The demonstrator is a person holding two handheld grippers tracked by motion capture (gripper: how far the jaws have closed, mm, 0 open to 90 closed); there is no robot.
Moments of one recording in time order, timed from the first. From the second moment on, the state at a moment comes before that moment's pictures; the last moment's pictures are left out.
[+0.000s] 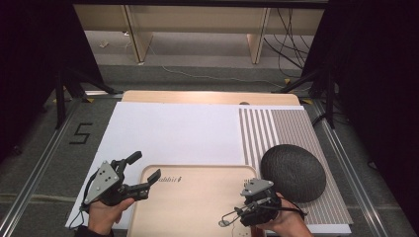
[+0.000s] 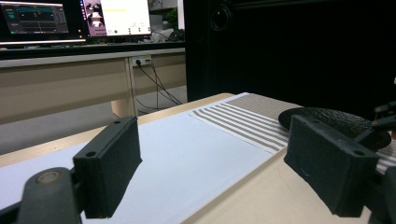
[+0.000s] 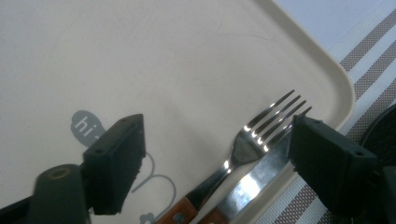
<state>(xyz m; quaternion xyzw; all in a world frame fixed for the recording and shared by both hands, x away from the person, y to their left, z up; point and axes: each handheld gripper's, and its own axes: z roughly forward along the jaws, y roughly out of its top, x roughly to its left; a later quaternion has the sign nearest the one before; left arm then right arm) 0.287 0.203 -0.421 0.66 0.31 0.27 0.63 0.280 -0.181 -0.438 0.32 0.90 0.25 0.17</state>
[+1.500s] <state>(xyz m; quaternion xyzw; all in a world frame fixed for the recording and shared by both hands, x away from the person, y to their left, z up) 0.287 0.203 -0.421 0.66 0.31 0.27 0.63 0.293 -0.274 -0.408 0.46 0.80 0.34 0.21</state>
